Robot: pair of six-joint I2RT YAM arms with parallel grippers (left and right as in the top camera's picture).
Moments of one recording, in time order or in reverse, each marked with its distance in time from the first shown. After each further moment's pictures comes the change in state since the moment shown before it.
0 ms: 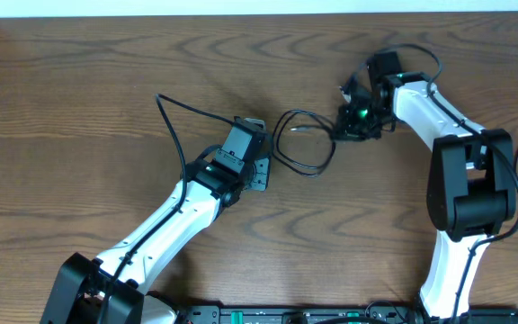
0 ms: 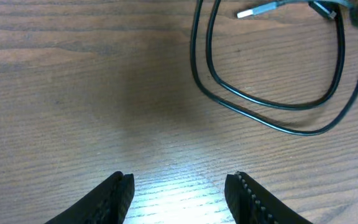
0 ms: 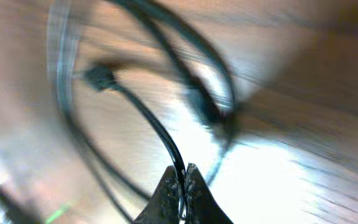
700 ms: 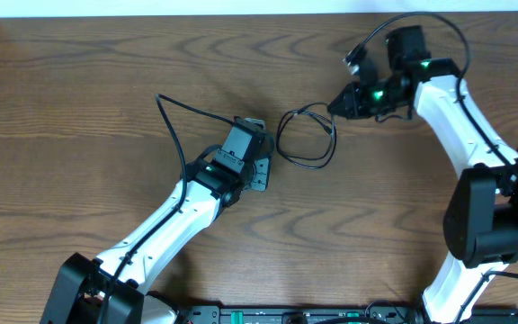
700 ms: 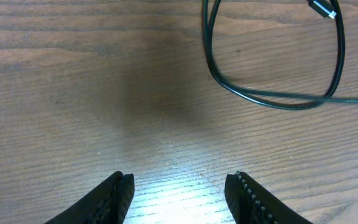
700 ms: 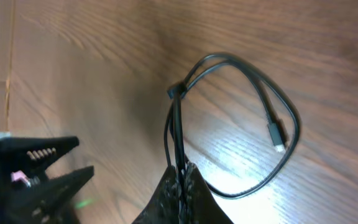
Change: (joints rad) left arm 0.000 0.000 0.000 0.000 0.000 0.000; right arm -0.027 -0.170 0.053 -0.019 -0.127 -0.088
